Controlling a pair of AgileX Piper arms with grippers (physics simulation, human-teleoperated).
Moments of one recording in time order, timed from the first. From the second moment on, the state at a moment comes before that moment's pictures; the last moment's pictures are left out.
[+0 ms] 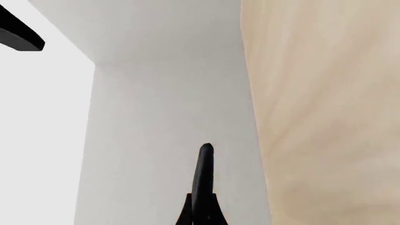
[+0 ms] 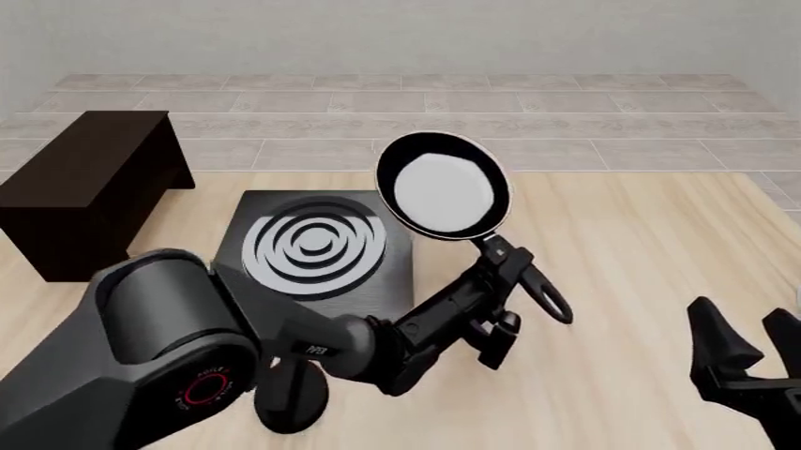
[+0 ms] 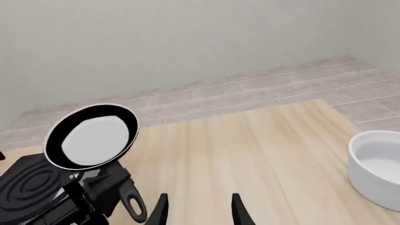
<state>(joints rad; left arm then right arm) -0.90 2.27 -1.20 -1.03 1.72 -0.04 0.37 0.00 -0.28 0.17</state>
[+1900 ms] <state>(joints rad) -0.26 1.59 -1.08 -0.62 1.48 -0.03 0.34 0.00 -0.25 0.15</state>
